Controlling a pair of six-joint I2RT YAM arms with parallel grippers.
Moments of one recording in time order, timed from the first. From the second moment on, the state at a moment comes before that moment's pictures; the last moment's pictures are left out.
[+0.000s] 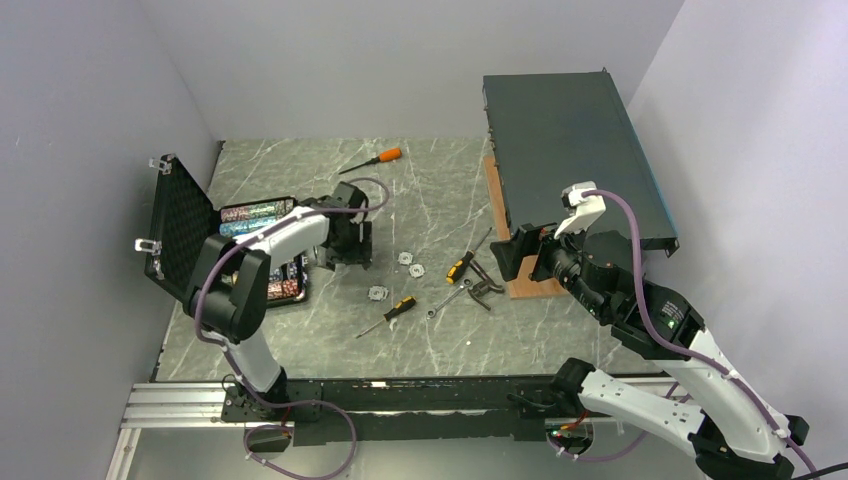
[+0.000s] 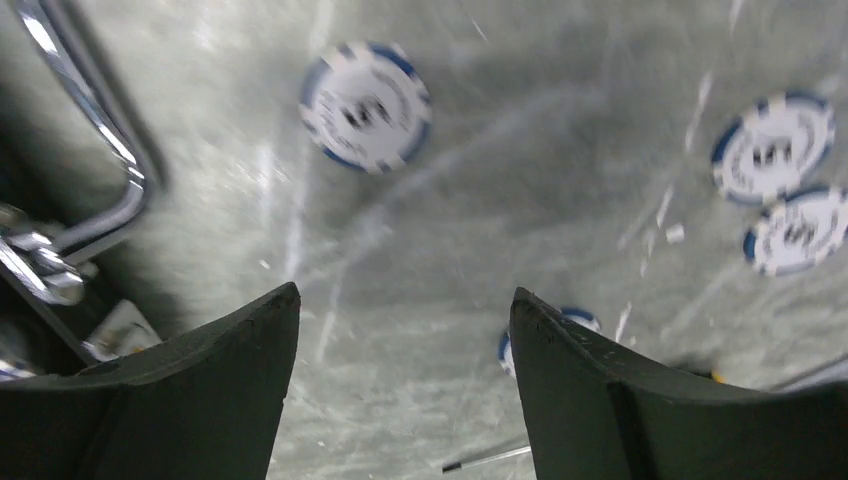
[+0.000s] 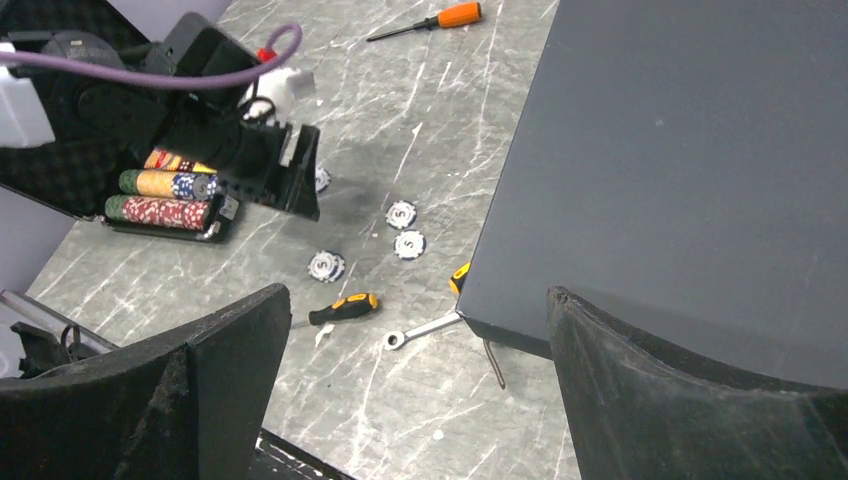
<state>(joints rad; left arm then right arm) -0.47 1.72 1.14 -0.68 -0.08 -0.44 0.84 0.72 1.15 -0.71 0.36 0.36</state>
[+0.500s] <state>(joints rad) -0.35 1.92 1.33 -0.67 -0.08 -0.42 0.84 0.72 1.15 -0.71 0.36 0.36</state>
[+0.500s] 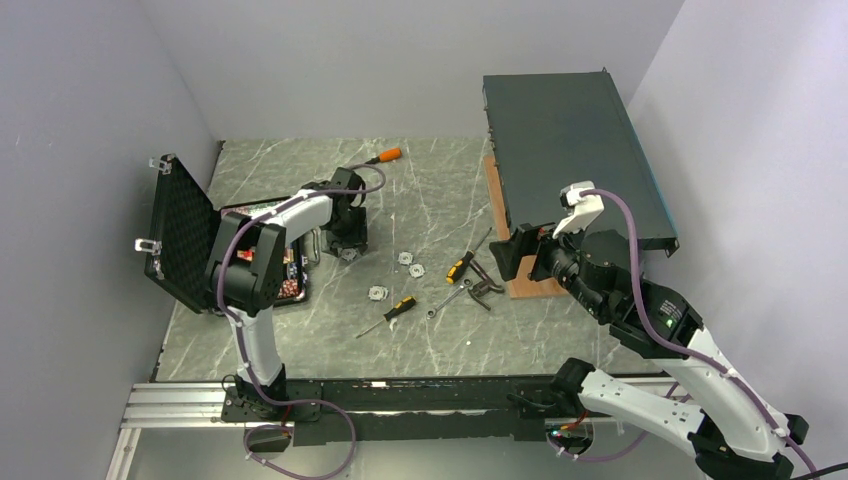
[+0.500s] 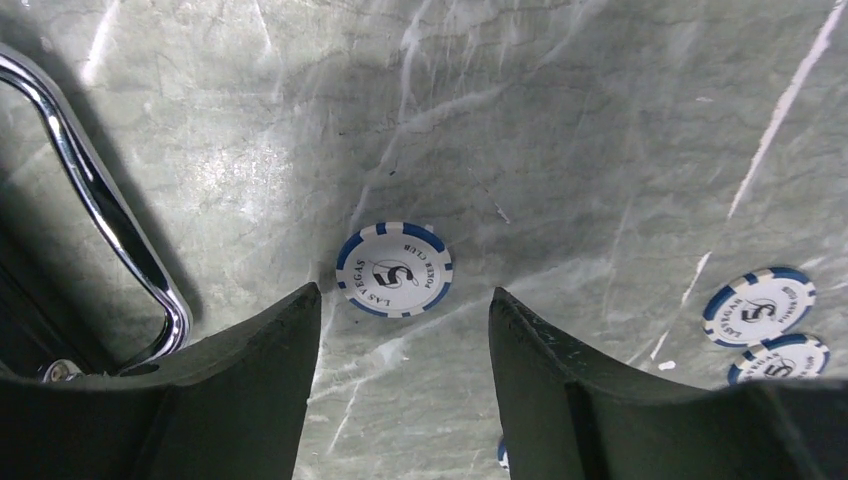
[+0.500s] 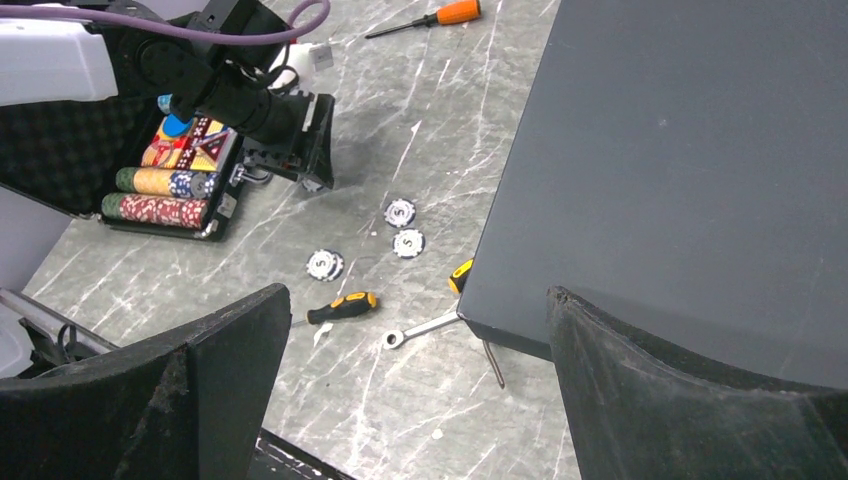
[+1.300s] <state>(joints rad) -0.35 1.96 1.37 -0.69 -0.11 -0.42 0.84 0.73 1.15 -0.71 0.36 0.36</state>
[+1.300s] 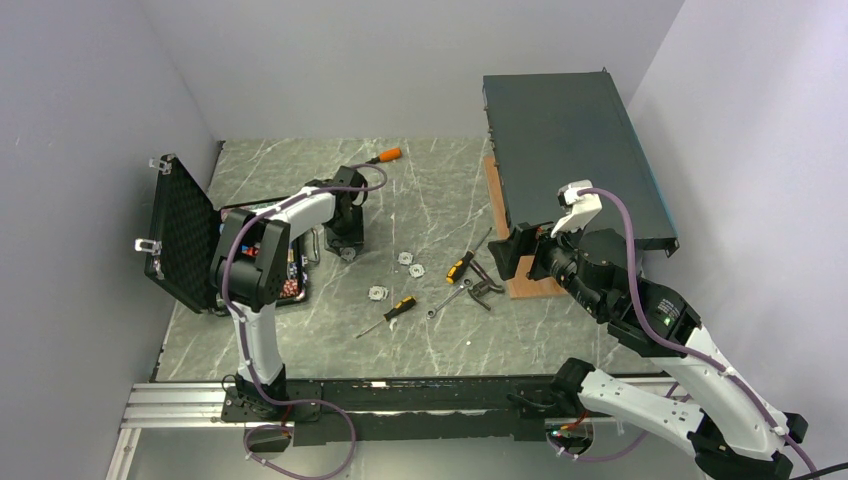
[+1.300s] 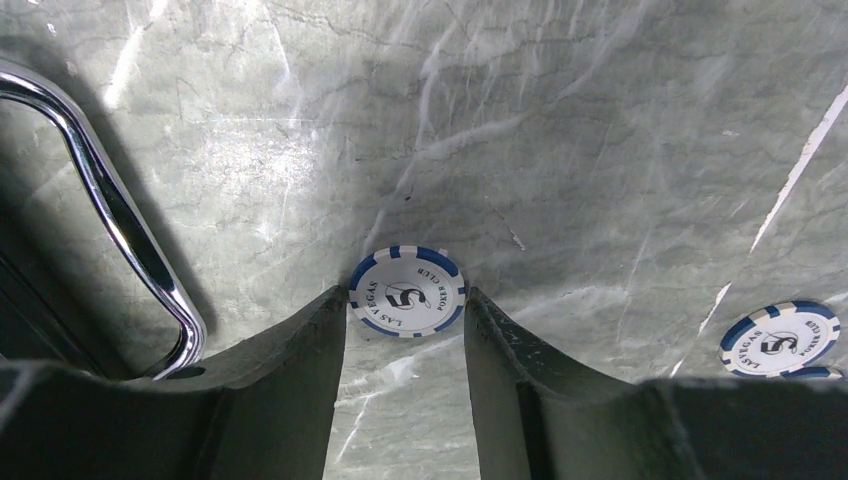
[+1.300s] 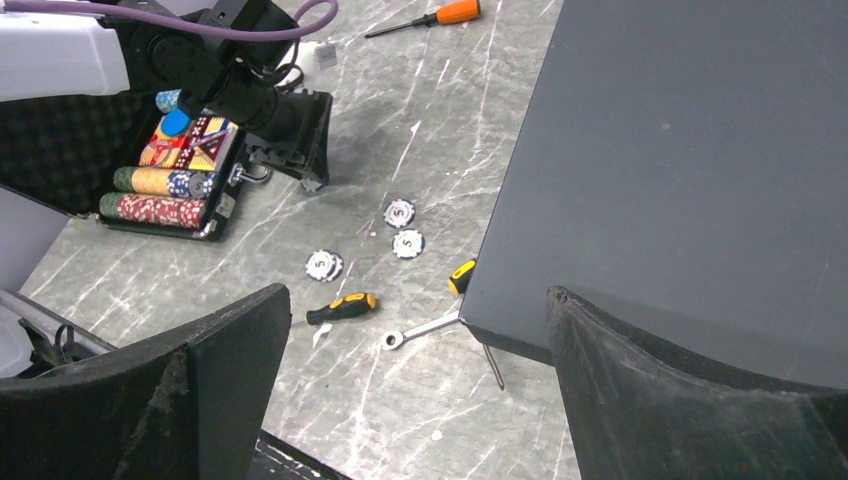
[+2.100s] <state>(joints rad) -0.36 1.90 1.37 -0.73 -0.12 -0.41 0.84 0.74 1.15 -0.70 0.36 0.36</state>
